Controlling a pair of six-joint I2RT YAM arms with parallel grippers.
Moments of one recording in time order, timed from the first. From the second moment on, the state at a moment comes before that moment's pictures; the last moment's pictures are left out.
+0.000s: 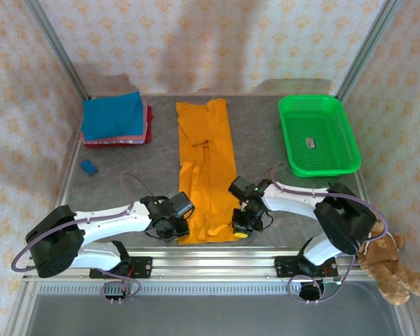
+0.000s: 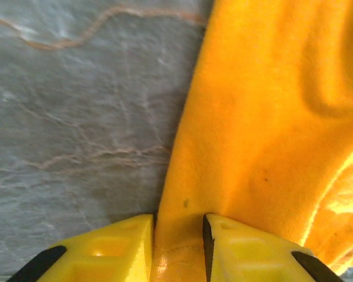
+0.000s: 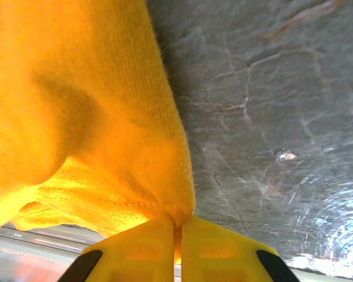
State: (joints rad) left arm -0.89 1.28 0.59 -0.67 0.12 -1.30; right arm 0.82 1.52 0.76 -0.75 -0.43 0.99
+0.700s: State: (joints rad) left arm -0.89 1.29 0.59 -0.66 0.13 -1.30; right arm 0.82 1.52 0.76 -0.75 -0.44 0.99
